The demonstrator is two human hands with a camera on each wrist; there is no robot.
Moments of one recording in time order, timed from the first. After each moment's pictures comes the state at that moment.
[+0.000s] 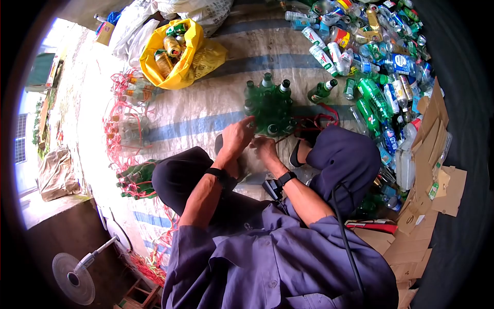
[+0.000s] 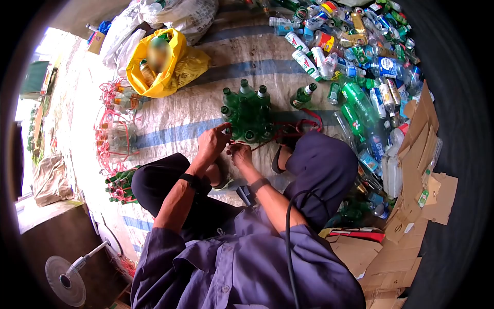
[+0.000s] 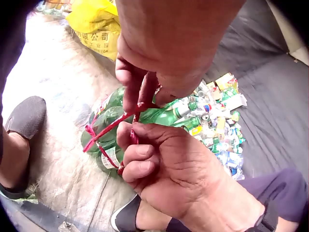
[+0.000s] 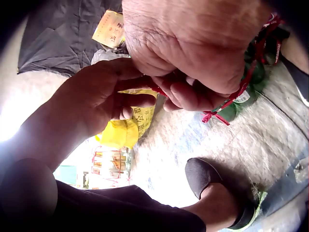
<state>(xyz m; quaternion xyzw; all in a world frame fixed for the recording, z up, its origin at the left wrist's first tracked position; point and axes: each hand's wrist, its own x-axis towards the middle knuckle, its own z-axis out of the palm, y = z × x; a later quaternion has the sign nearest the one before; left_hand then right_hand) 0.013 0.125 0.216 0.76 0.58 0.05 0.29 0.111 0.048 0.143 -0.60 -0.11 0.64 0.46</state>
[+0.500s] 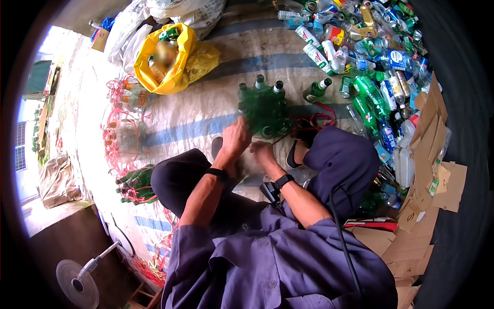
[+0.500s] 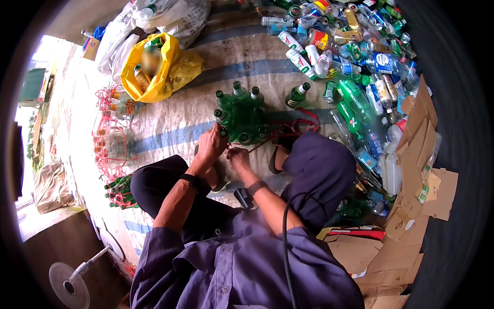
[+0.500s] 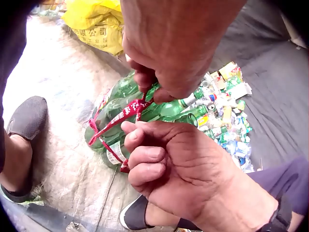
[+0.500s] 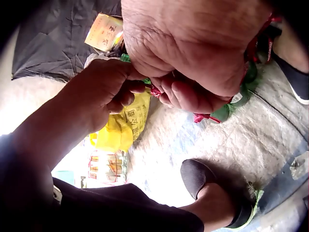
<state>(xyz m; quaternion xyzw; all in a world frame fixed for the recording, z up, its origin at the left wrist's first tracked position) 0.028 0.131 0.199 0.79 0.56 0.07 0.25 0.118 0.039 0.112 -0.61 -0.11 0.64 0.45</state>
